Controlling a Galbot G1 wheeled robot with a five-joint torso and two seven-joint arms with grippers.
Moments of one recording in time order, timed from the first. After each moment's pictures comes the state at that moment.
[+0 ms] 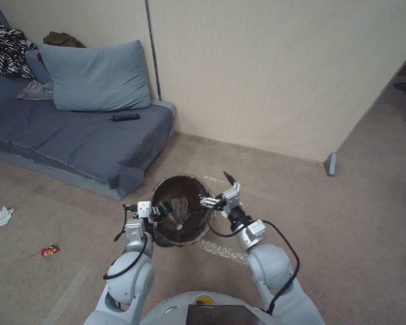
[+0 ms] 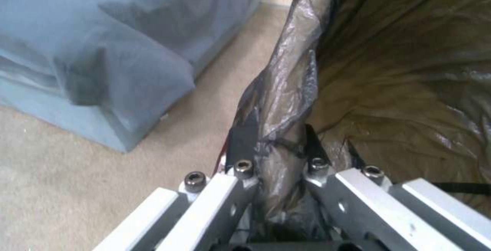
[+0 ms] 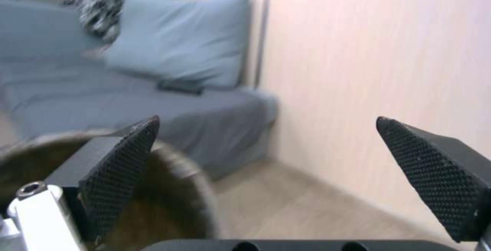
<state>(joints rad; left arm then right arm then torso) 1.55 -1.44 -0.36 -2.24 -0.16 0.52 -0.34 -1.48 1.45 0.33 2.17 -0.05 0.02 -0.16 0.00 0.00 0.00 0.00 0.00</state>
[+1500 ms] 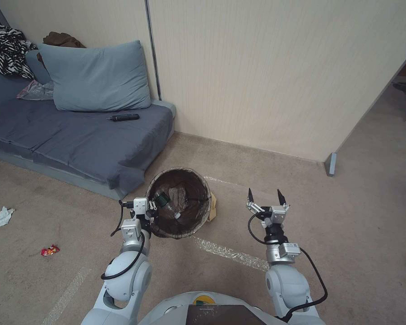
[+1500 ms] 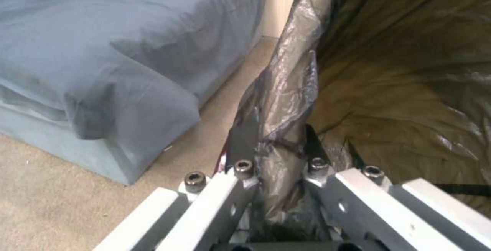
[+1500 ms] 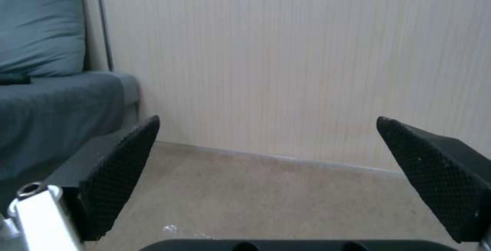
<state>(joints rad) 1.54 -1.44 -0.38 -2.20 -0.12 0.39 -0.29 -1.57 1.56 0.56 1.95 0.03 0.29 0.02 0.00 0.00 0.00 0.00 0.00</state>
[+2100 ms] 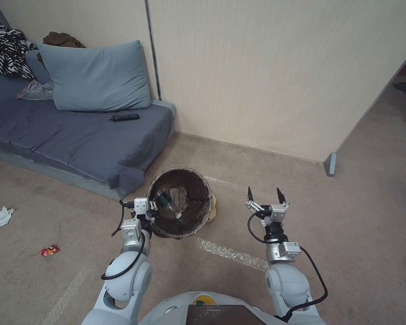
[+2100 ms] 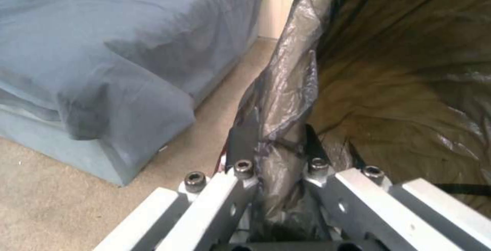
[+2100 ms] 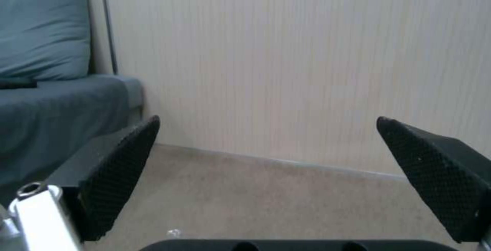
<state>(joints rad) 1.55 -1.44 -0.37 -2.20 -0.13 0.39 -0.28 -1.57 1.56 0.56 1.96 0.03 0.28 0.01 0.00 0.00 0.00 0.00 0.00</state>
